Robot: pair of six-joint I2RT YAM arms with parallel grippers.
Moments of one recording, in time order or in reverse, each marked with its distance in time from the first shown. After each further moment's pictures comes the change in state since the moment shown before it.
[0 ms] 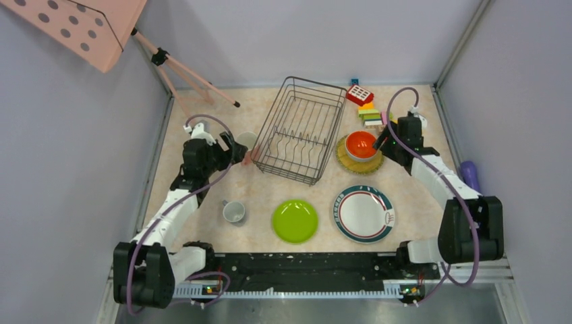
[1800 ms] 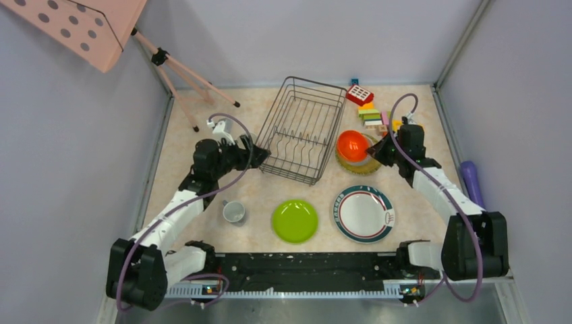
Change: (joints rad) left arm -0.133 -0.004 -0.037 0.152 0.199 0.001; right arm 0.008 -0.072 -0.108 0.106 -0.274 0.090
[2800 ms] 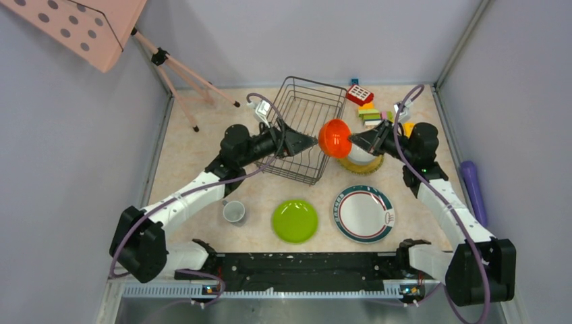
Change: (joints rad) left arm -0.344 0.185 0.257 0.249 0.115 -0.393; right arm 0.017 -0.182 -0.034 0.346 -0.505 0.068
